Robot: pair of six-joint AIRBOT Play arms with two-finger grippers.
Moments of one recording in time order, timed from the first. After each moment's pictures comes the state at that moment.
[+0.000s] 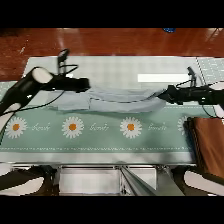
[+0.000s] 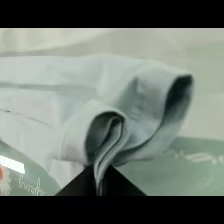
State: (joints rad) left arm -0.31 -1.40 1.14 0.93 -0.78 -1.39; right arm -0.23 -1.27 0.89 -0.68 1.09 1.16
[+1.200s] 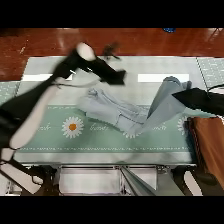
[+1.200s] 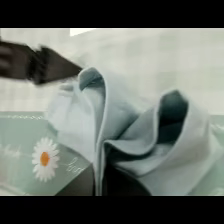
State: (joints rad) left arm -0.42 -1.77 1.78 0.89 -1.19 -1.53; right arm -0.20 -0.67 0.84 -0.70 1.22 1.36
